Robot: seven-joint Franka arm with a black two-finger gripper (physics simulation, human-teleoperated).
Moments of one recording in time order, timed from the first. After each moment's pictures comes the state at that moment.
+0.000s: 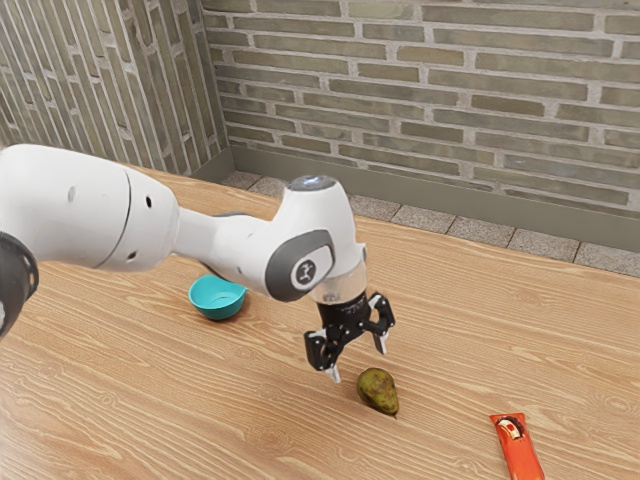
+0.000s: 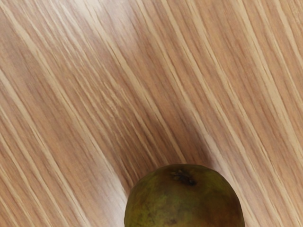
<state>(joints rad) -0.43 0.35 0.04 -1.95 -0.23 2.32 -1.33</state>
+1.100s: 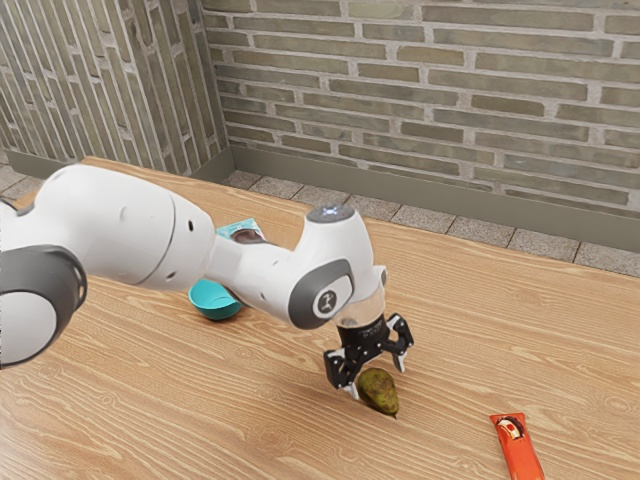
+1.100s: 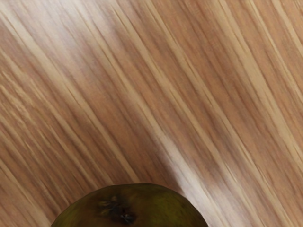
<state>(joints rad) -0.42 0.49 0.00 -1.89 -0.24 2.43 -1.26</state>
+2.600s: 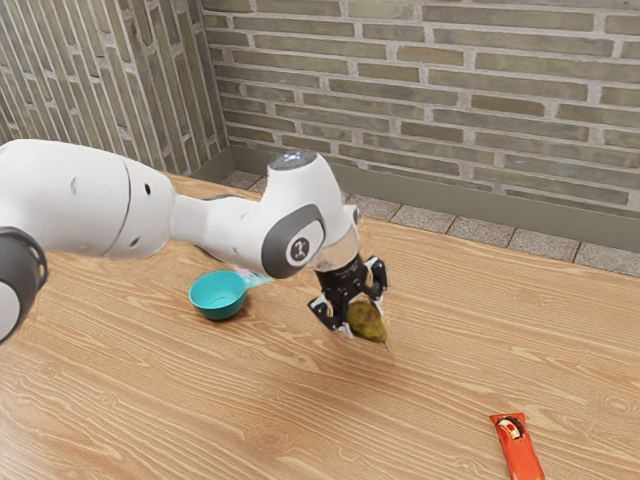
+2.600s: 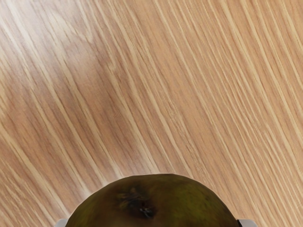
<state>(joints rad) -0.42 0.38 0.09 -1.88 -0.23 2.44 -1.26</state>
